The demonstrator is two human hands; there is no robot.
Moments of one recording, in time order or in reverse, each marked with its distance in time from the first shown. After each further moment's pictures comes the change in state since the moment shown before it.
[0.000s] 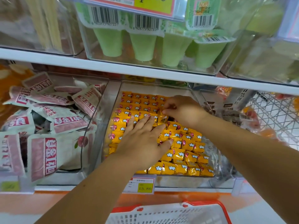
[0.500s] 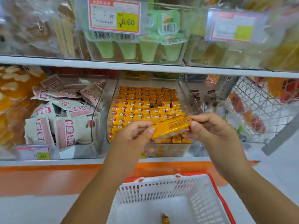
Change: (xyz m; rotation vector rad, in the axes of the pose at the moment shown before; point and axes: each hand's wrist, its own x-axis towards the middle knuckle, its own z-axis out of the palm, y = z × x) left_hand -0.110 0.046 -0.024 -1.227 0.264 -0.246; right_hand -0.211 -0.028 -0.015 1.175 0.407 0.089
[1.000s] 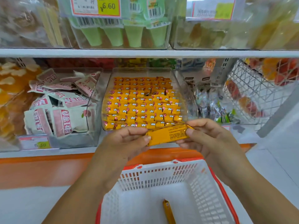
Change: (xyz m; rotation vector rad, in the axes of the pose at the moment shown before) left_hand -0.045 0.001 -0.003 -0.240 -0.072 -0.206; right_hand -0.043 0.009 -0.017 0.324 -0.047 0.259
